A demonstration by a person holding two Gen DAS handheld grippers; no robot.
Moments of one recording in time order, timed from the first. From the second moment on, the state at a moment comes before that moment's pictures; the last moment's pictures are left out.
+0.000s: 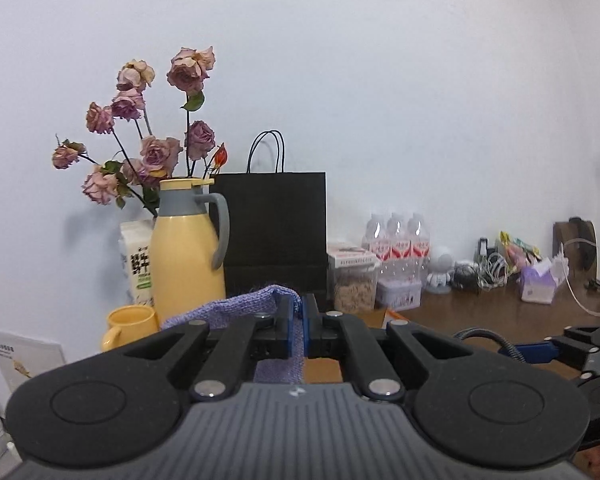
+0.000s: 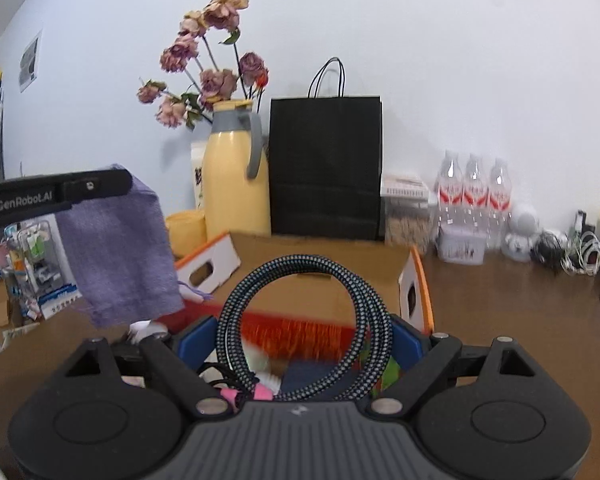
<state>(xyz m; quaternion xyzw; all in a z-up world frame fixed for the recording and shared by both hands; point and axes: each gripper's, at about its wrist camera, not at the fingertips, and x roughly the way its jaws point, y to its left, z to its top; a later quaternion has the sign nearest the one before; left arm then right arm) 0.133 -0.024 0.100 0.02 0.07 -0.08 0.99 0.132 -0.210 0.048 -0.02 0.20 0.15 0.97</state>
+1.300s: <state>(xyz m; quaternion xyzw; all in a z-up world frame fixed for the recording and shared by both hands) 0.270 -0.003 0.054 -0.03 0.19 -0.03 0.98 0.302 -0.207 0.028 -0.01 0.27 0.13 0.95</state>
